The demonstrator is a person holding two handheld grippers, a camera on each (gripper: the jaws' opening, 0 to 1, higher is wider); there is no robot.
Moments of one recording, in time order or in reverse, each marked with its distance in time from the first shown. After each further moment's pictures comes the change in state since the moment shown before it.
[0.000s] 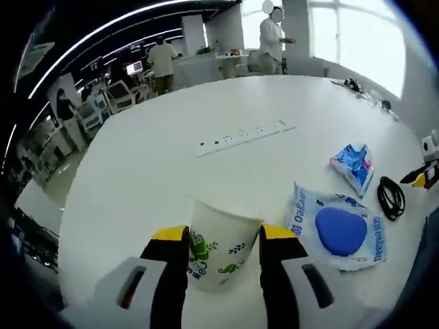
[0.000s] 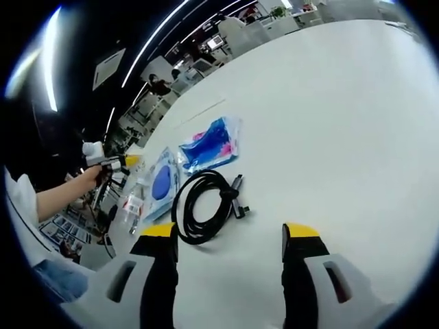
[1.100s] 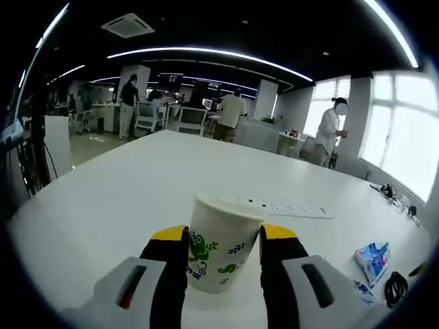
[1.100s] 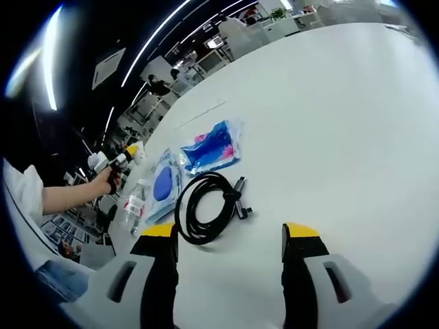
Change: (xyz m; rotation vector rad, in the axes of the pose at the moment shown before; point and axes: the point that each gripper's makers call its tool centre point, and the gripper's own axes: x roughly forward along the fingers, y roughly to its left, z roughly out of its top) left arm 0.019 0.054 0.010 -0.382 -0.375 0.151; right arm -0.004 0.005 0.001 -0.008 -0.001 -0.011
